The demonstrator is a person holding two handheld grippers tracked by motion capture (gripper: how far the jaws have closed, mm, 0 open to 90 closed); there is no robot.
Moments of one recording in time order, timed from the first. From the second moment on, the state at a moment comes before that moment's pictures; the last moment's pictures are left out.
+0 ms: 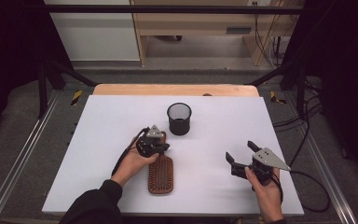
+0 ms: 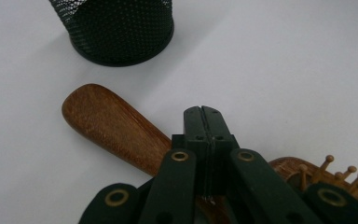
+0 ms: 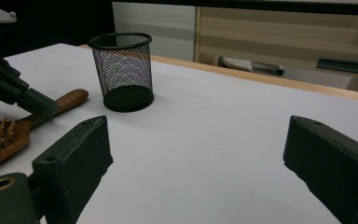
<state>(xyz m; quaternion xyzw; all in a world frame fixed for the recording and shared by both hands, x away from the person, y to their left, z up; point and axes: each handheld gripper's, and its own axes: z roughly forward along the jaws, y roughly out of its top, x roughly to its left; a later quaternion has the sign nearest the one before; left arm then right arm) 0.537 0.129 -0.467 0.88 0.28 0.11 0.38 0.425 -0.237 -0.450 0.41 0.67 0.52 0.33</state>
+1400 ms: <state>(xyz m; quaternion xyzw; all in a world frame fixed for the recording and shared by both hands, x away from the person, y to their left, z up) 0.476 0.209 -0.467 0.86 0.35 0.10 0.36 0.421 -0.235 -0.448 0.41 0.67 0.53 0.32</state>
